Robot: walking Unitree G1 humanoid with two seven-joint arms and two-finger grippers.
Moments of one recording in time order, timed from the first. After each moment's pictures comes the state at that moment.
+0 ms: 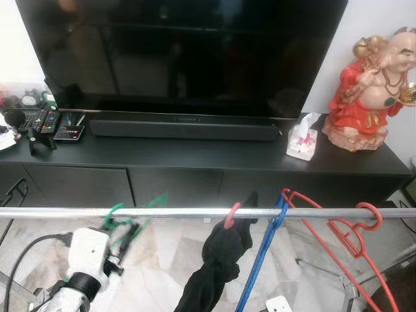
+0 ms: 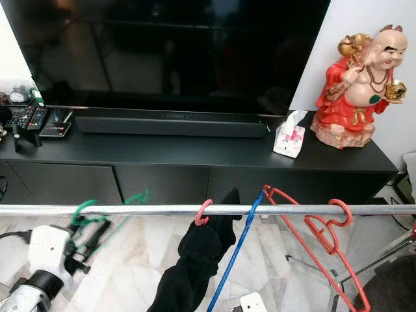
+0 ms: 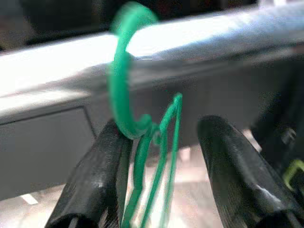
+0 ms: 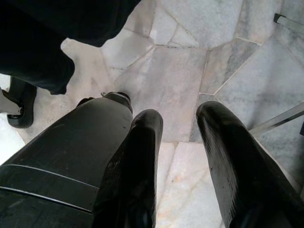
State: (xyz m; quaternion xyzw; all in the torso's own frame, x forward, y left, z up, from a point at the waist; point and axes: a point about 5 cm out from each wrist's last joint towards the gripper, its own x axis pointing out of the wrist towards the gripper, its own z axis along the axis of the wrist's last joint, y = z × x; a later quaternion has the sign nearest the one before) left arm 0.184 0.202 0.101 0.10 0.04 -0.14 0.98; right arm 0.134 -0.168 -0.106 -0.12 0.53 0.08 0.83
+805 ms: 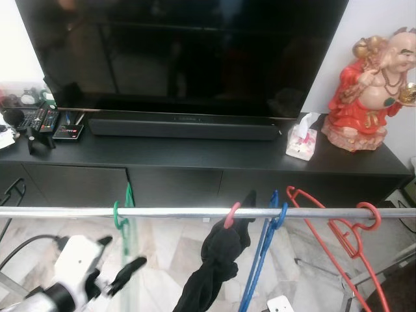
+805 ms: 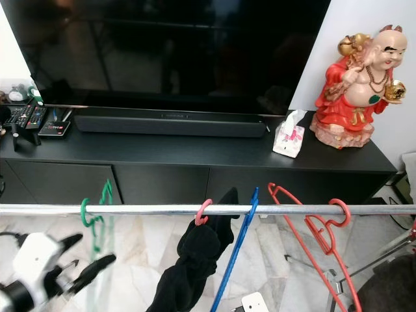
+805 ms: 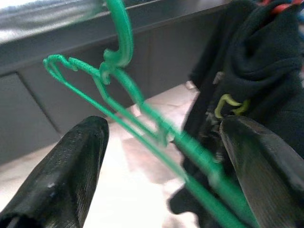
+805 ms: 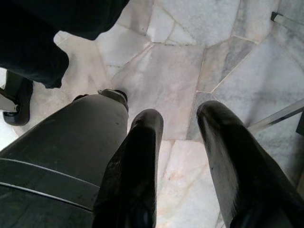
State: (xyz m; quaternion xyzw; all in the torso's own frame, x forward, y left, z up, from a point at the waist) left arm 0.158 0.220 0.118 0.08 0.16 -0.27 0.95; right arm 0.134 -0.173 -0.106 -0.12 0.53 0.09 0.83
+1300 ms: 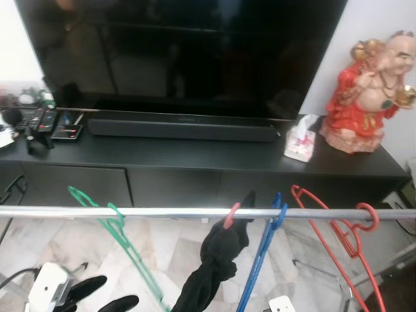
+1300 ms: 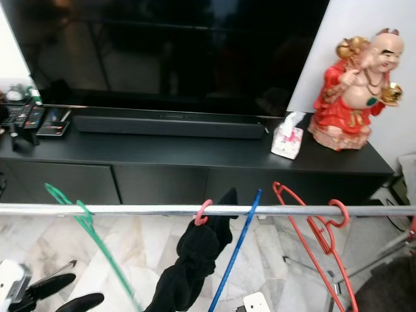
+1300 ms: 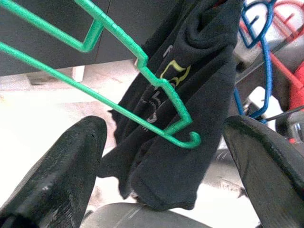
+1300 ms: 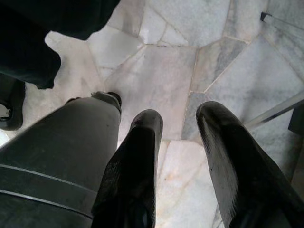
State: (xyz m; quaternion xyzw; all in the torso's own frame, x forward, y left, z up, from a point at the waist) left arm 0.118 0.243 0.108 -0.07 0.25 -0.32 0.91; right arm 0.134 -0.173 -0.106 -0.12 0.53 0.07 0.83
